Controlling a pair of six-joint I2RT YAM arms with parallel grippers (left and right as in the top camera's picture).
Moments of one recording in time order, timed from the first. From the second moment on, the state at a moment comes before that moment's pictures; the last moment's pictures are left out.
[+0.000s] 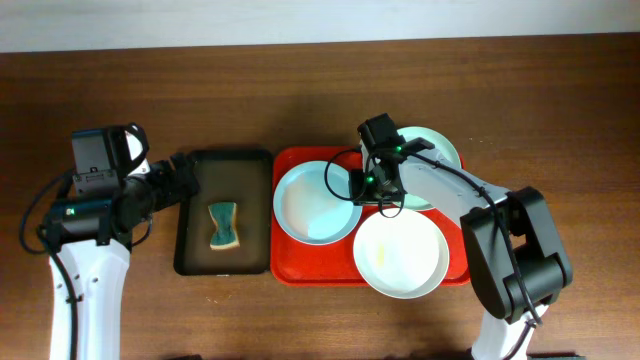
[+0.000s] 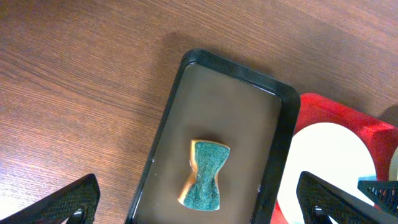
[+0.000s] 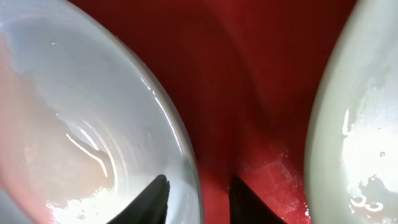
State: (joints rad) left arm 0.13 1.26 1.19 -0.92 0.07 -0.26; right arm 0.39 1.97 1.26 -0.62 -0.23 0.37
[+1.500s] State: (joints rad) left arm 0.13 1.26 1.19 -0.92 0.07 -0.26; right arm 0.84 1.91 1.61 -0.51 0.40 0.30
